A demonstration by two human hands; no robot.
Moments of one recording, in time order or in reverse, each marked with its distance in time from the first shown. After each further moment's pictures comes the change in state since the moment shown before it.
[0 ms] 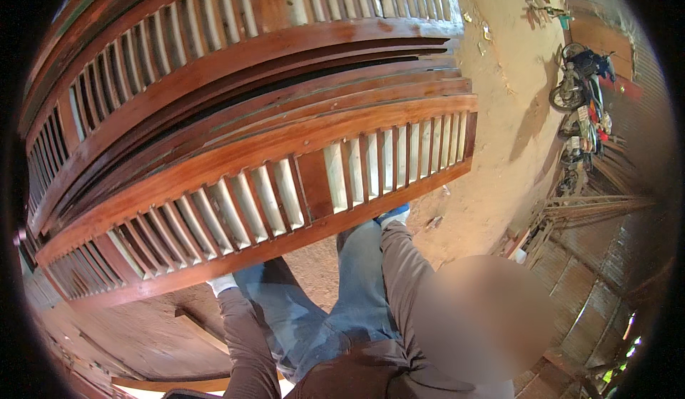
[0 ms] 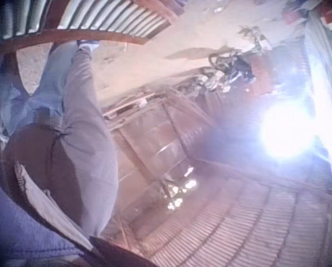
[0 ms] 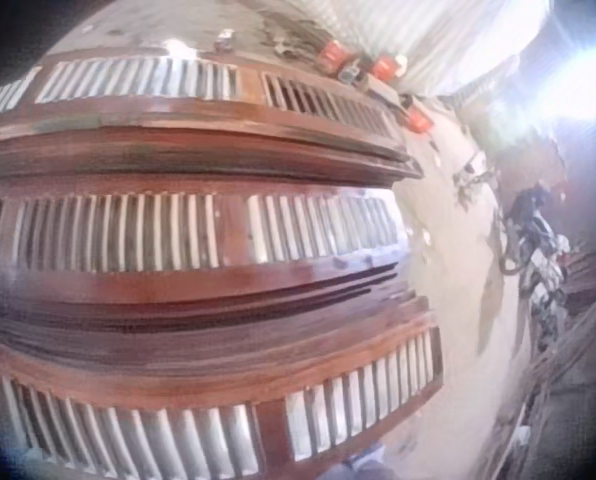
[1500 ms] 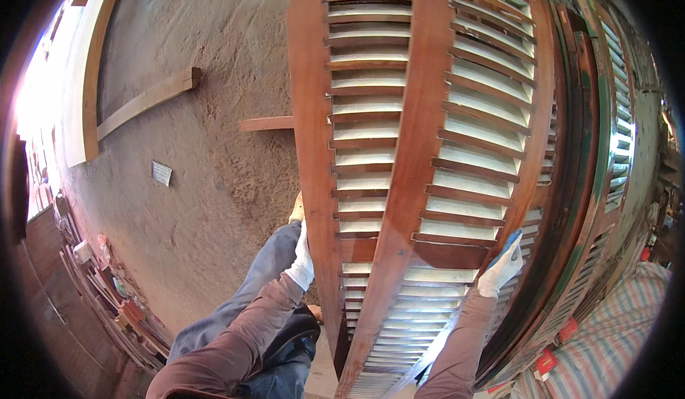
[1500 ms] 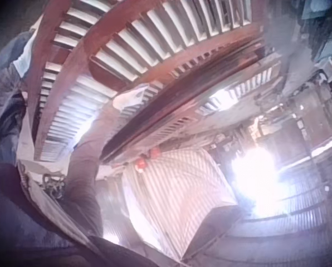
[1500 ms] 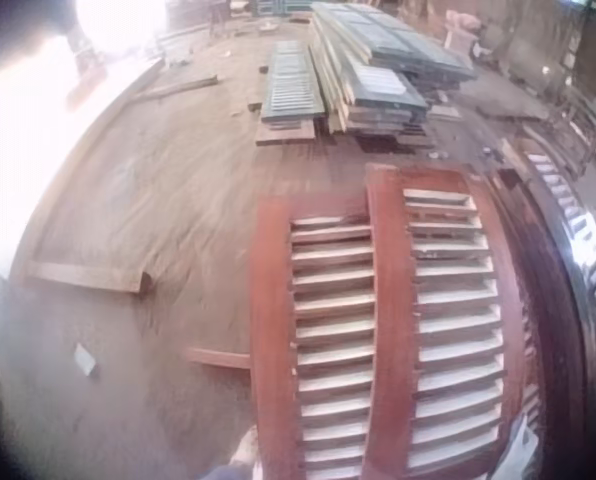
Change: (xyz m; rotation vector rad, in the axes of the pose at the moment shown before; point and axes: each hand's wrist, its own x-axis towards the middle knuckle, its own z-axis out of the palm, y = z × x) left_hand 0.011 0.077 0.106 -0.938 -0.363 0.033; right_hand -0.443 0.290 0.721 -1.181 -1.484 -0.751
